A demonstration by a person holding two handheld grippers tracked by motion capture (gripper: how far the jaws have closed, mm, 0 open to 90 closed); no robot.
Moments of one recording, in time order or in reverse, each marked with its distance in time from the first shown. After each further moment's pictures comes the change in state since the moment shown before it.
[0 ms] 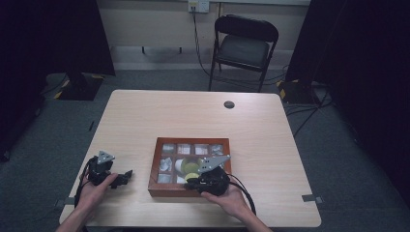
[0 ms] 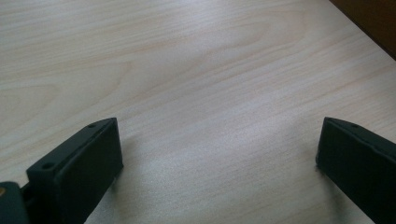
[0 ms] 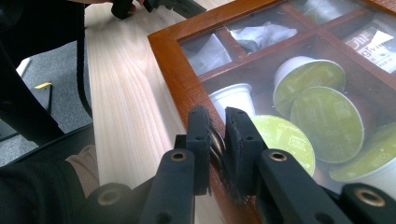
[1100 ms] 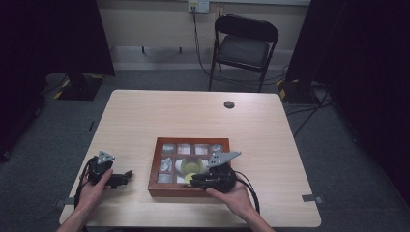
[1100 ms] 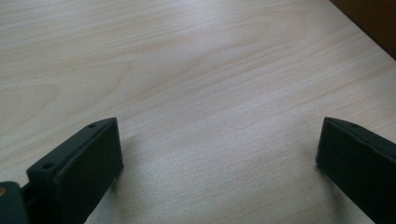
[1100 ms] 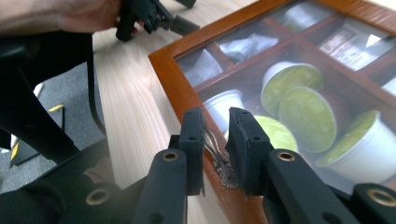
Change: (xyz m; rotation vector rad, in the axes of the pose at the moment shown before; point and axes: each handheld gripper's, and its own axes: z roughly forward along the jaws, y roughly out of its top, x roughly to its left) left arm 0.000 0.000 0.000 0.000 -0.001 -0.001; right arm -0.005 0.001 -0.020 -0.046 0.012 0.091
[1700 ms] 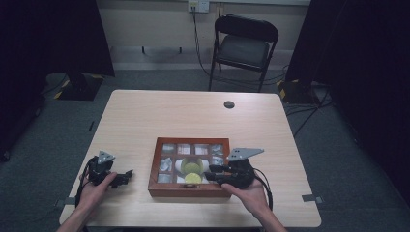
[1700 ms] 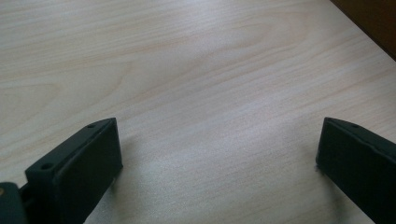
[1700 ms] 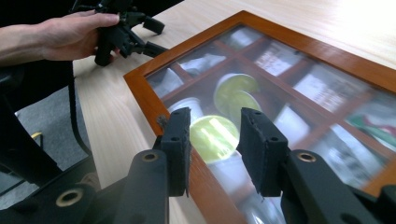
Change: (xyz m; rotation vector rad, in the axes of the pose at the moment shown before) left arm -0.001 0.001 0.000 0.003 0.007 -0.011; right arm -0.011 -0.002 -0.046 -0.086 -0.102 0.056
